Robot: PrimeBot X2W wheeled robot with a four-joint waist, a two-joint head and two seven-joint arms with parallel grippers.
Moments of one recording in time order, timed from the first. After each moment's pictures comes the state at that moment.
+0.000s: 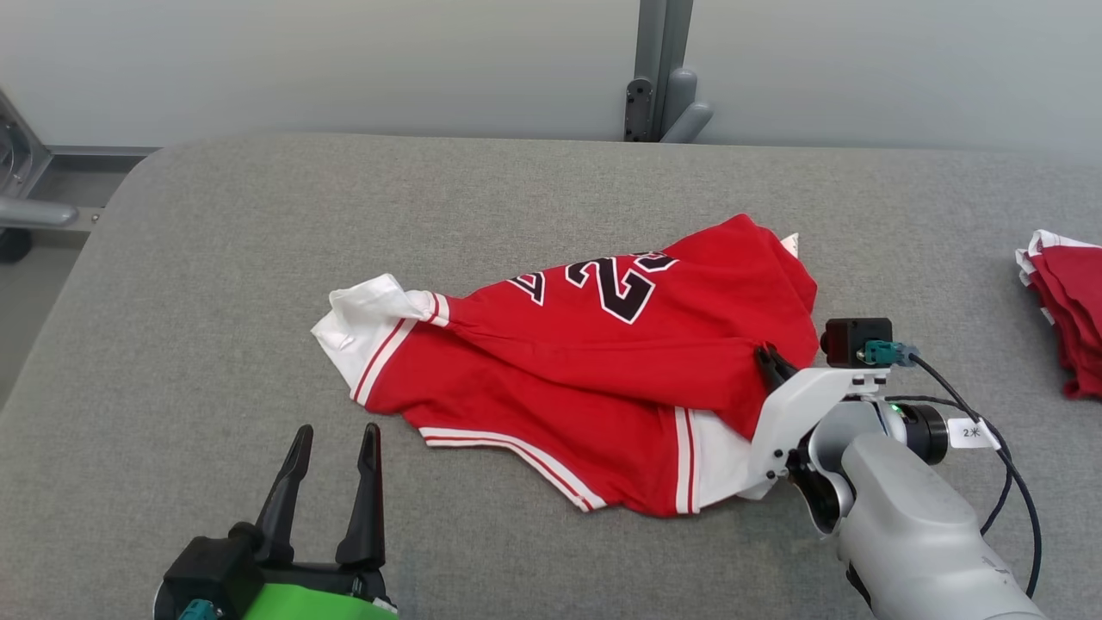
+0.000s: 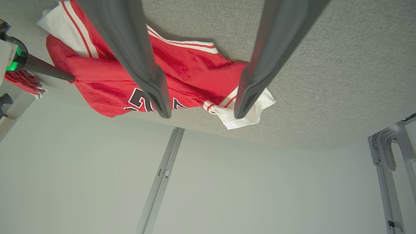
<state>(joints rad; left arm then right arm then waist) 0.08 0.06 -0.13 0.05 -0.34 -0.13 -0.26 -0.61 -0.05 0.24 1.04 0.41 0.13 -0.13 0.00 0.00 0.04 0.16</state>
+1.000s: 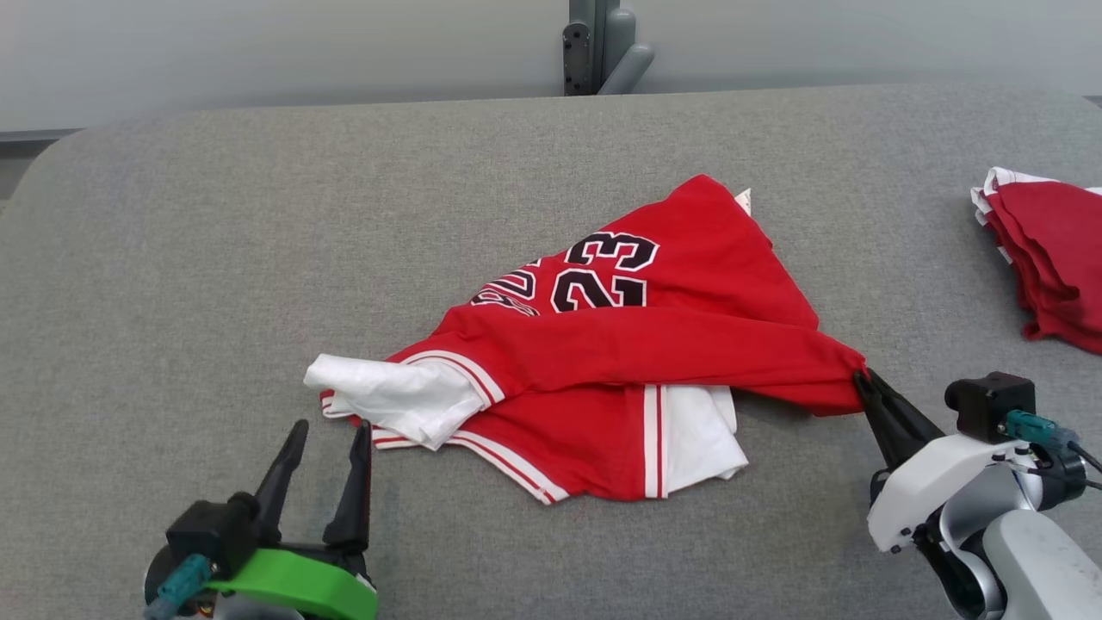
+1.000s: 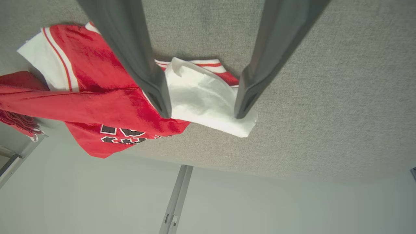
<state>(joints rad) -0.02 0.14 -0.19 0.22 -0.40 -0.13 -0.26 -0.18 -0.36 0.26 0.30 0.47 0.13 -0.05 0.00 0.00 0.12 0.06</state>
